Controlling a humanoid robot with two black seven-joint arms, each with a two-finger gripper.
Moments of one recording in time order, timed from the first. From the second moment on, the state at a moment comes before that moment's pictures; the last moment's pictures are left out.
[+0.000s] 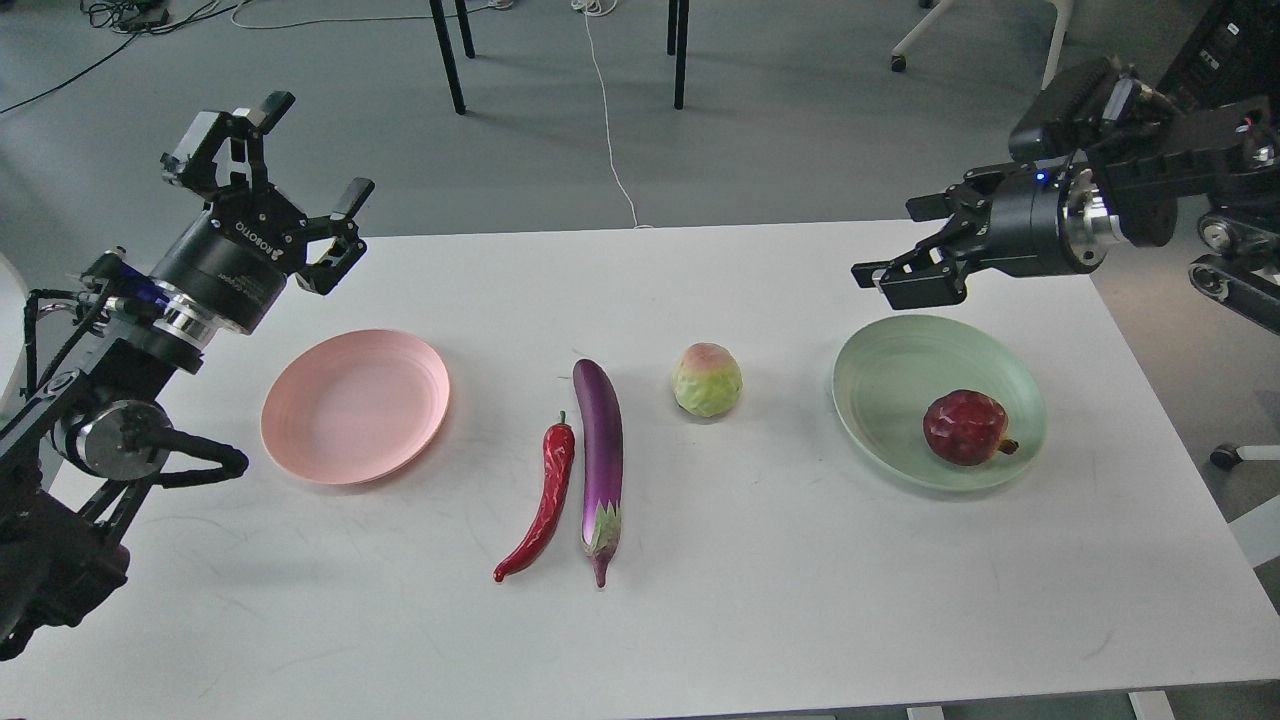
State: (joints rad) left arm -0.42 0.44 -1.17 -1.12 0.46 -0.49 -0.30; right arm 1.34 -0.71 0.05 1.17 -1.86 0.34 0.49
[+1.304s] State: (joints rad) left arm -0.38 0.41 -1.21 -1.10 0.46 -0.49 -0.30; right arm 1.26 0.00 -0.24 0.56 -1.86 0.26 0.49
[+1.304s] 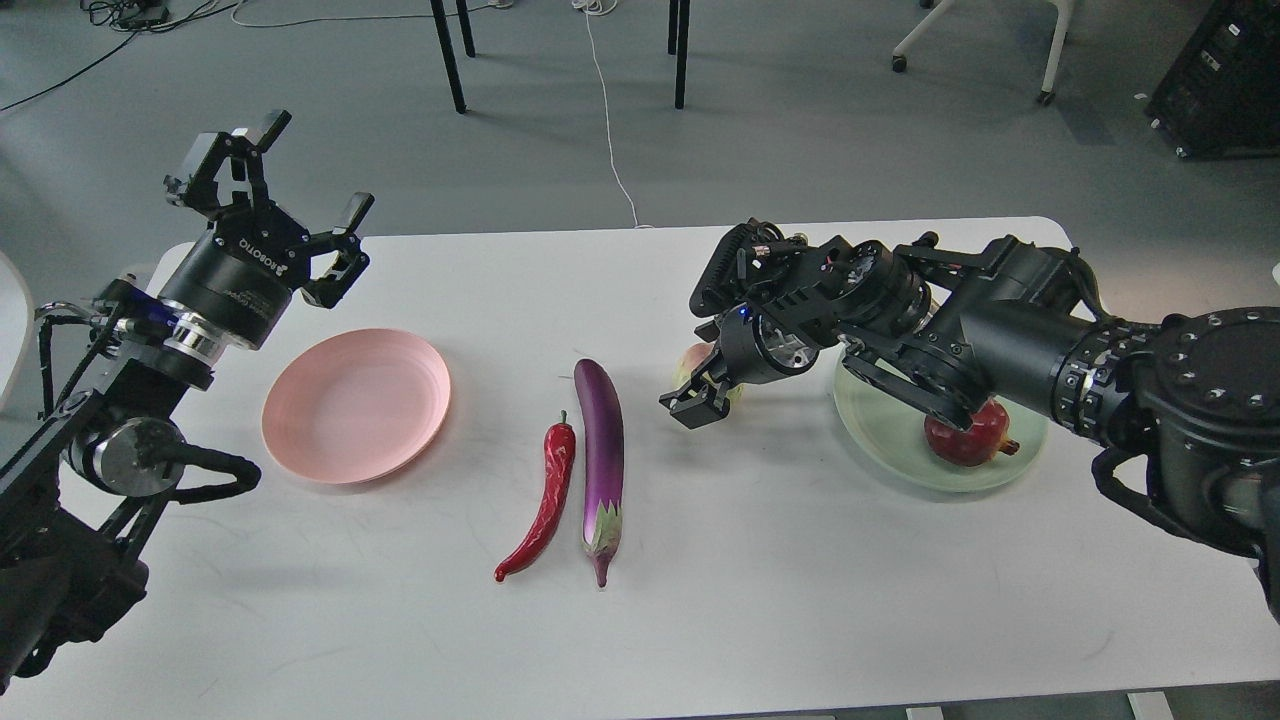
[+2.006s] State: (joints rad) left arm -0.38 0.41 -1.23 -1.11 0.46 -0.49 -0.30; right arm 1.35 -0.07 -0.31 0.59 -1.83 0.24 0.49
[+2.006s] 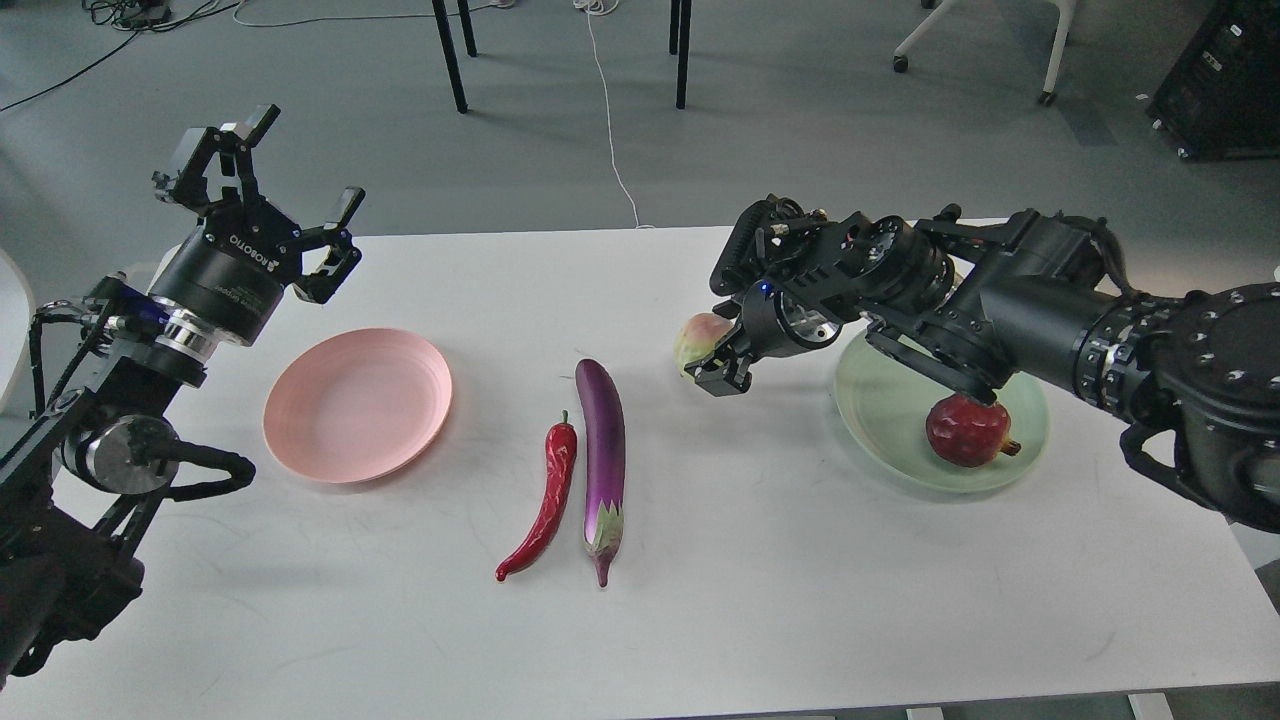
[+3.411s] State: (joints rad) left arm -0.38 0.42 -1.23 -1.11 0.50 -0.49 -0.30; right arm 1.24 -0.69 -0.25 0.86 -1.79 0.17 0.49
